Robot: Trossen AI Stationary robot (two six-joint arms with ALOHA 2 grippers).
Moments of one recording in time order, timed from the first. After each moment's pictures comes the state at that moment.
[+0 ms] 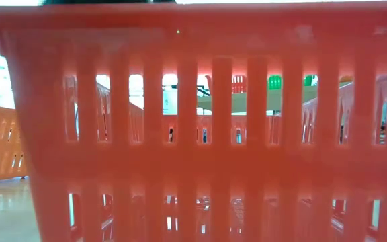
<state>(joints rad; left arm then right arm) -0.67 2.02 1.34 -0.07 -0.12 -0.30 0.83 1.88 1.63 -1.46 0.37 1.05</state>
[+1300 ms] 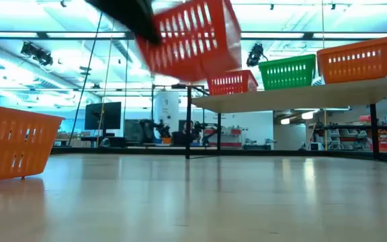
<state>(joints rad) -0.51 1.71 1.34 -0.64 -0.50 0.00 0.83 1.88 1.63 -1.40 0.37 1.20</state>
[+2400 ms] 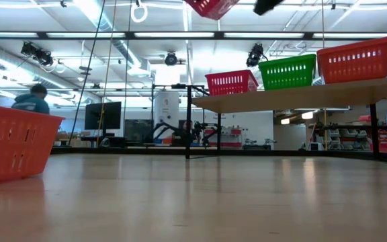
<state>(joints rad) 0.11 1.44 1.48 -0.46 -0.10 0.72 0.63 1.88 1.63 -0.95 0.58 0.70</state>
